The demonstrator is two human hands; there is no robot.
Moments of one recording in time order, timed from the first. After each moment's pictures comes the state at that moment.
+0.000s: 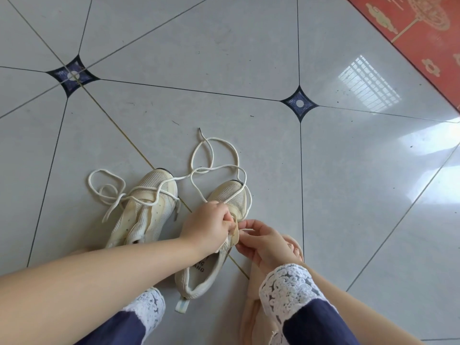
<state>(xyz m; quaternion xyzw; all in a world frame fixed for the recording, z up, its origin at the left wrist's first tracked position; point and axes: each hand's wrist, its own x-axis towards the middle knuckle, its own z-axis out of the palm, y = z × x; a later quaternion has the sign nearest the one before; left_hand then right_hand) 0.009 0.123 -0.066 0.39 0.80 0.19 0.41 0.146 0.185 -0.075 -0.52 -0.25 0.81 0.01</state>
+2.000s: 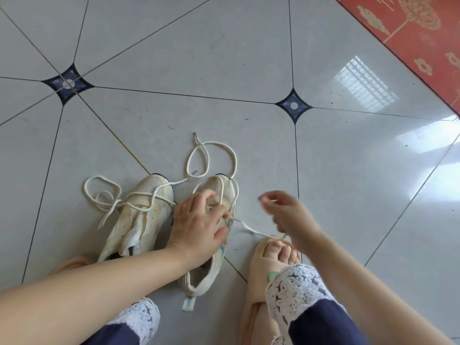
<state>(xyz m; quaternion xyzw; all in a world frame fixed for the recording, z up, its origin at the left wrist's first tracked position) 0.007 0.109 -0.065 0.53 0.81 0.17 0.20 0.143 0.248 -0.048 -0.58 -0.56 0.60 -0.01</state>
